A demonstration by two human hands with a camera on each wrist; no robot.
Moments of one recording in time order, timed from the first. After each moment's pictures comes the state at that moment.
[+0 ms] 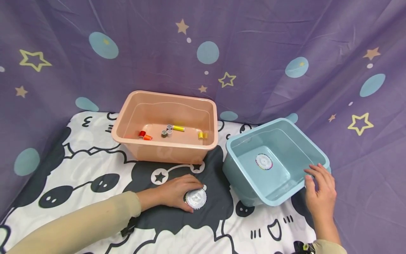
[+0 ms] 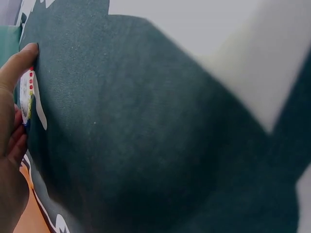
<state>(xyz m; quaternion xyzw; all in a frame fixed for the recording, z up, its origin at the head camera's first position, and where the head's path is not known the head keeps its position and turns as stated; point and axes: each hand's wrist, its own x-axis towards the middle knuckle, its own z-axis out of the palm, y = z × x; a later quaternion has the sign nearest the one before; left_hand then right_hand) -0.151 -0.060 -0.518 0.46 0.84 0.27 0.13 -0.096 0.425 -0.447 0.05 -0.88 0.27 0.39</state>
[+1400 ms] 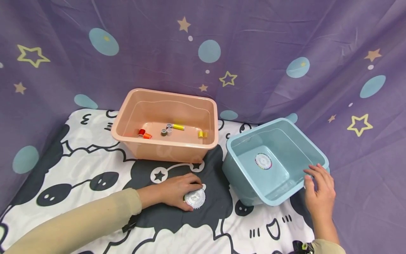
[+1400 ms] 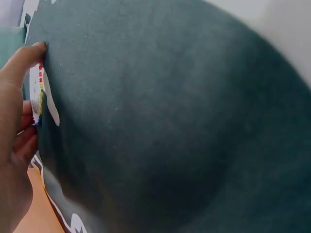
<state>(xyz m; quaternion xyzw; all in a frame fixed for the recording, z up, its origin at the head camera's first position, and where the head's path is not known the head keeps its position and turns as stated) -0.154 -0.055 -0.514 0.50 0.84 0.18 0.11 -0.096 0.424 -0.446 0.02 -0.89 0.27 0.38</state>
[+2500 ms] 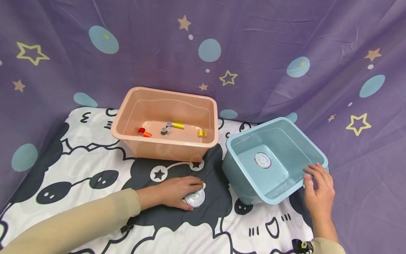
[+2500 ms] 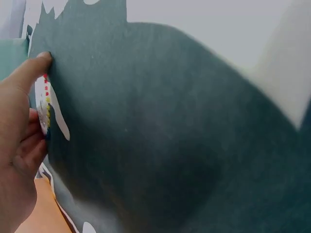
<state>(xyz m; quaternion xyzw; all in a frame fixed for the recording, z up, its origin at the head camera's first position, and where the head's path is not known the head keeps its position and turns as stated) -0.145 -0.053 -0.510 0.49 0.85 0.15 0.14 -0.096 0.427 -0.446 0.02 -0.88 0.27 0.38</state>
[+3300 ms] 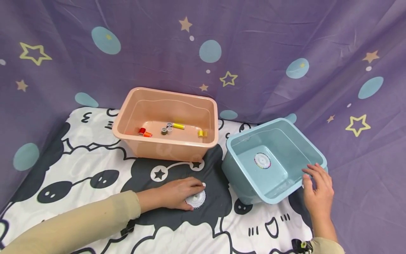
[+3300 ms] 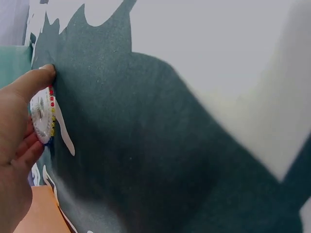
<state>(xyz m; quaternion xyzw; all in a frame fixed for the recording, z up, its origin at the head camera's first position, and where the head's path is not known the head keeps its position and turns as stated) -0.134 -0.049 -0.501 0.51 0.84 0.16 0.10 -0.093 0.423 -0.442 0.02 -0.89 0.27 0.36</state>
